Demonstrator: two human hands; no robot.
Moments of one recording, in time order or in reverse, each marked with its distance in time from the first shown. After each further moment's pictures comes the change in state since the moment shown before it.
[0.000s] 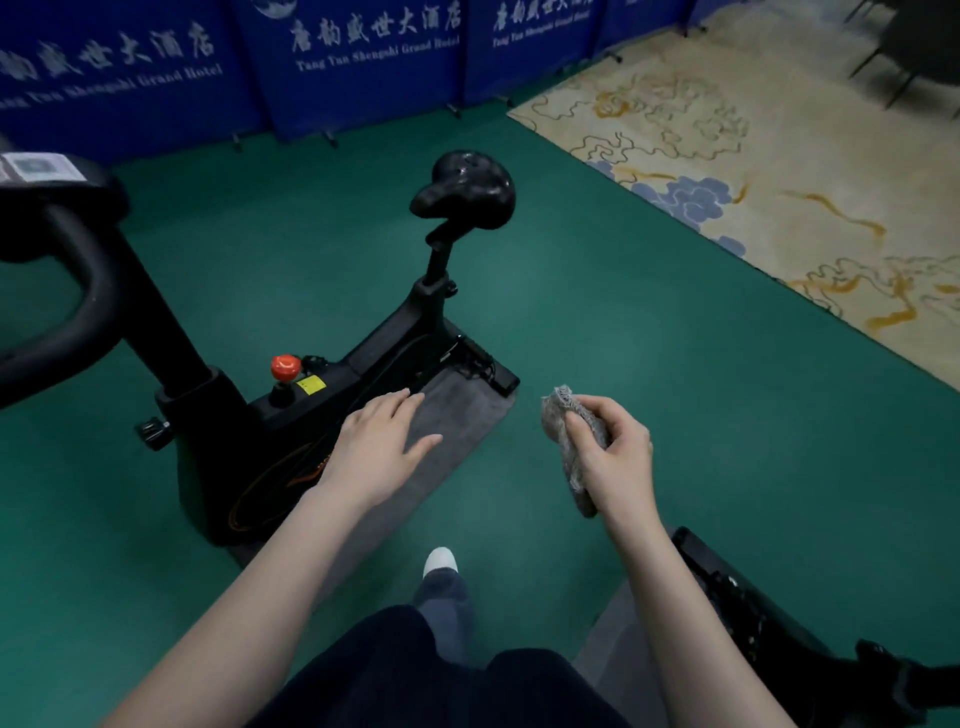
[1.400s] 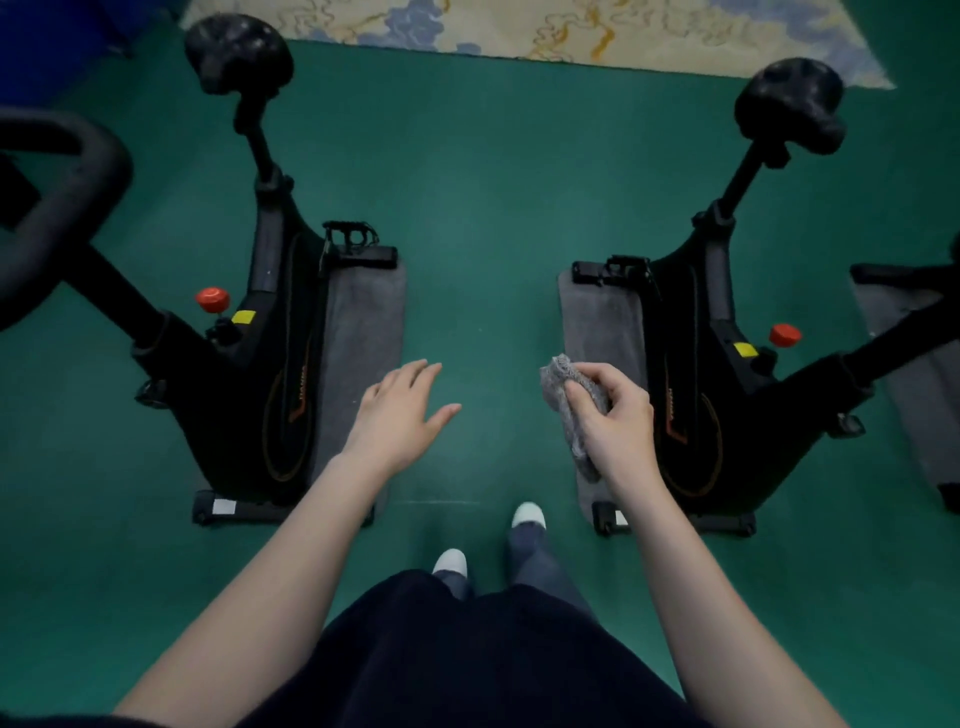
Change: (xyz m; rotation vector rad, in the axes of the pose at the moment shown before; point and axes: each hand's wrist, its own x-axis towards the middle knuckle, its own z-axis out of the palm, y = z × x) left_hand -0.254 -0.150 0.028 0.134 -0.259 0.674; right_hand -0.443 -0.054 0.126 -0.040 0.598 0.339
